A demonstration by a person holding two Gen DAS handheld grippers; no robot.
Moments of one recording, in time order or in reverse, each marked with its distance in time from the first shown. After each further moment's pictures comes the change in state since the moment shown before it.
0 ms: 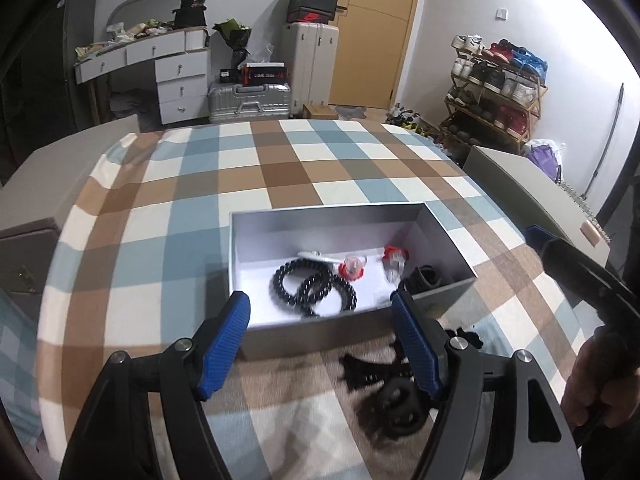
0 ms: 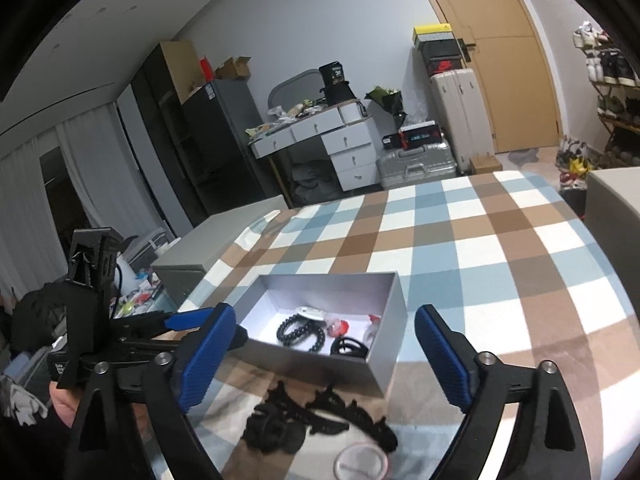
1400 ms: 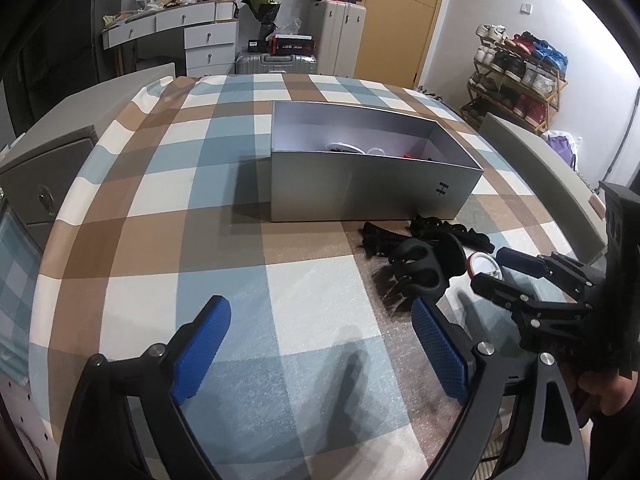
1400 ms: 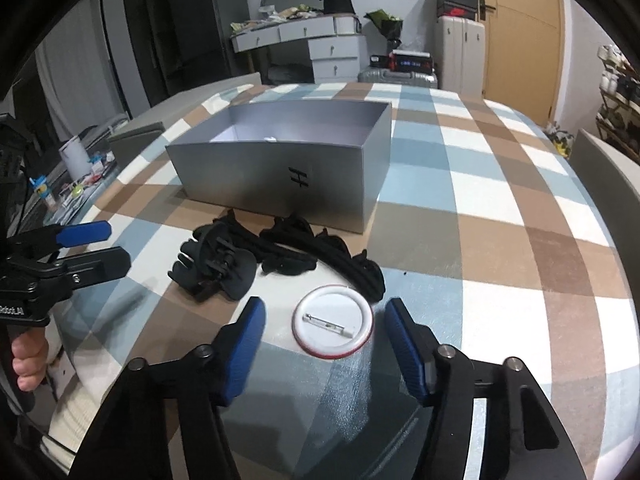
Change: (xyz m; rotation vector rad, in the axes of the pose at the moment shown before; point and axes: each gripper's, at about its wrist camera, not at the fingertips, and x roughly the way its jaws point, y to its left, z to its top) left arm -0.020 0.005 -0.076 -0.074 0.075 0.053; right arm 0.024 0.012 -0.088 -0.185 0.336 -0.196
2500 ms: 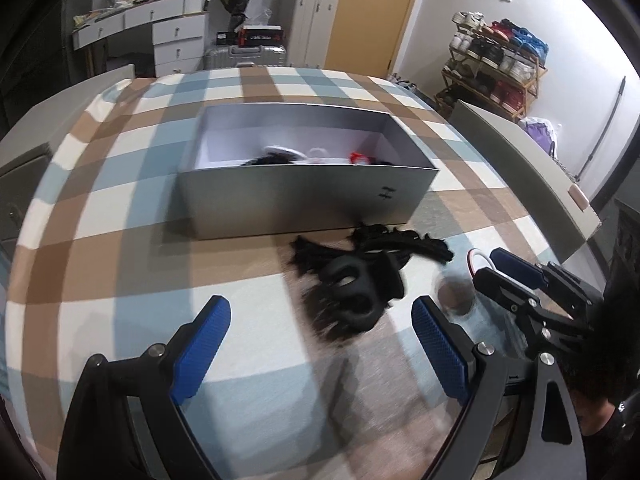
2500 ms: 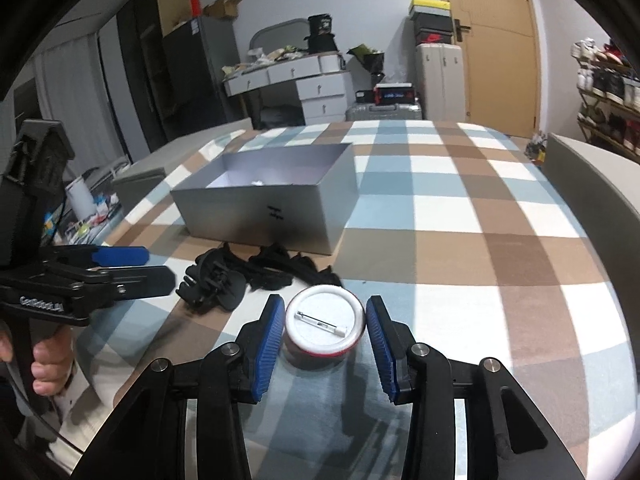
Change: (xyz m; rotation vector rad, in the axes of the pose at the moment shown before) left arm 0.019 -0.038 0.022 0.039 0.057 -0.089; right arm -0.036 -0.024 -0.013 0.079 -0.155 0.015
